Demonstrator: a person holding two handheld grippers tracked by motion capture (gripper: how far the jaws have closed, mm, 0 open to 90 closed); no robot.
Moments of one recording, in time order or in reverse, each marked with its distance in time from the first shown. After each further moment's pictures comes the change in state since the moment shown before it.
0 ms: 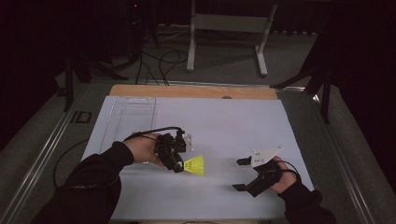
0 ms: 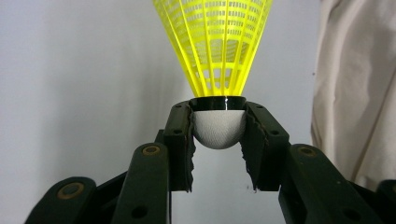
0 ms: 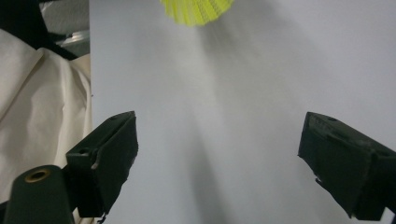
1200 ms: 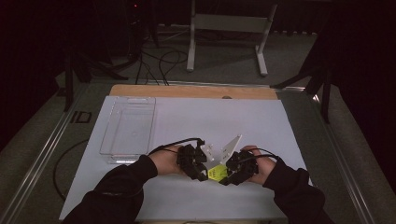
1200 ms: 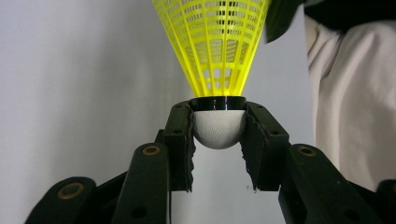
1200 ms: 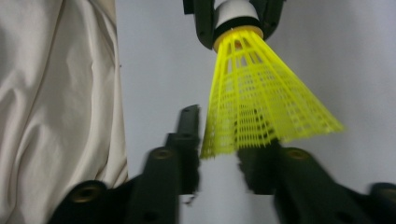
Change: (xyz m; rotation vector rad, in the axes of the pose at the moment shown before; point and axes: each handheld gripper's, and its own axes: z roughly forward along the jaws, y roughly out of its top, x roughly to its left) left arm -0.012 0.043 0.052 -0.169 -0.024 0.036; right arm 0.006 0.073 0.039 0.420 0.150 -0.078
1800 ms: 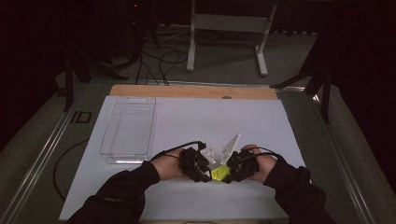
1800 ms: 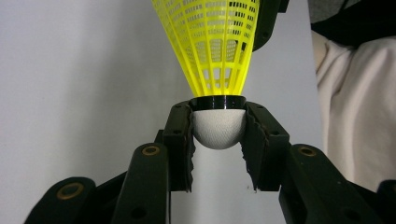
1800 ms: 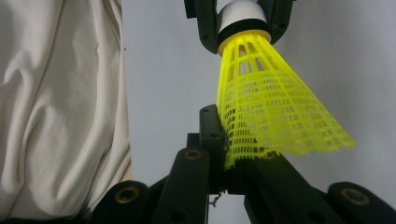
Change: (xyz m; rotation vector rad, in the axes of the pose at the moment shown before) left arm -0.008 0.000 0.009 -0.096 0.047 0.013; right arm -0.005 -0.001 0.001 0.055 0.046 -0.016
